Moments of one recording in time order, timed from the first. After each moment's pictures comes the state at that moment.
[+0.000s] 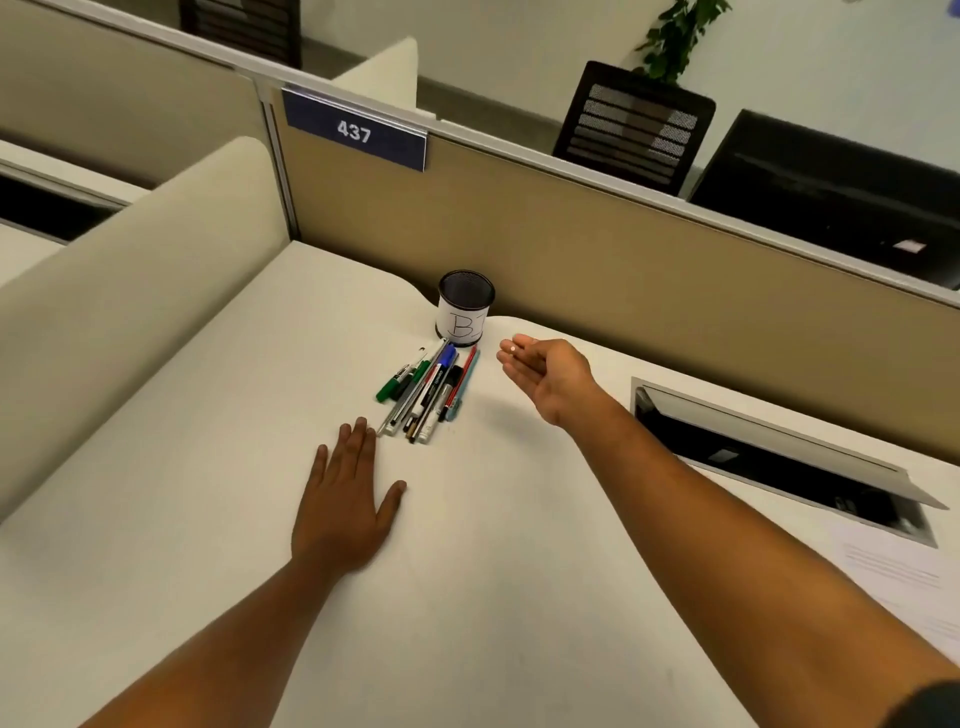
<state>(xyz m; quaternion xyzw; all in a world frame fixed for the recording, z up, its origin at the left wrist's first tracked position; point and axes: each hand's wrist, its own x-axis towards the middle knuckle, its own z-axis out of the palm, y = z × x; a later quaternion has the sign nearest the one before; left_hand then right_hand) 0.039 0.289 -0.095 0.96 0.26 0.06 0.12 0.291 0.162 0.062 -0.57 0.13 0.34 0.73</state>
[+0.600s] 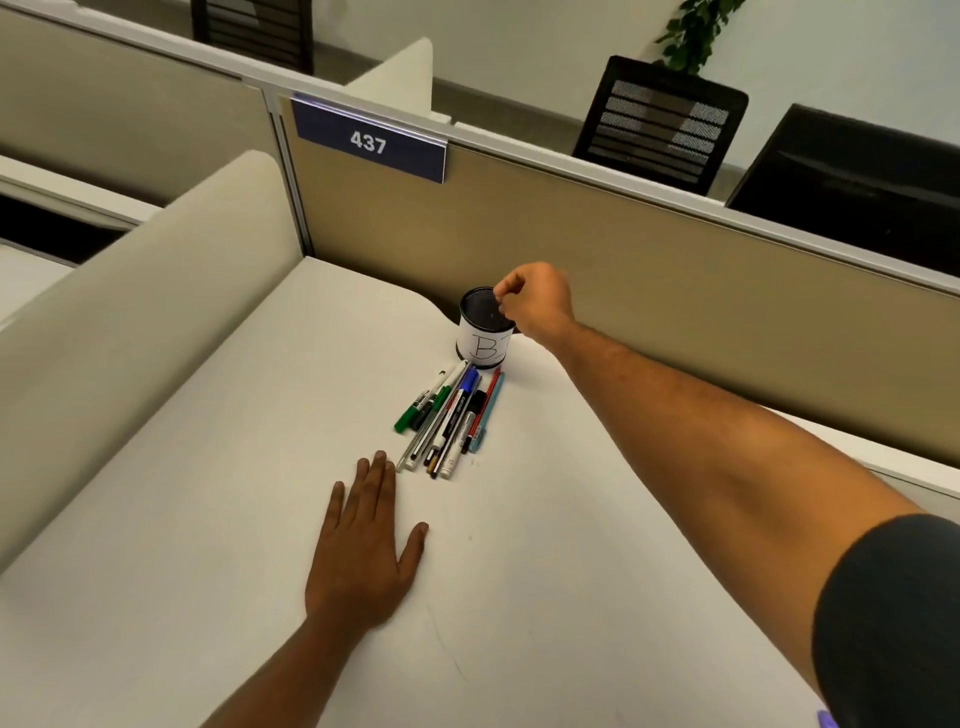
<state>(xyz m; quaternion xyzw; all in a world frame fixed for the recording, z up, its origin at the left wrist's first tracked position) 0.041 0.287 -0.087 0.96 0.26 0.04 0.12 0.379 0.275 0.061 -0.90 -0.22 0.09 0.38</state>
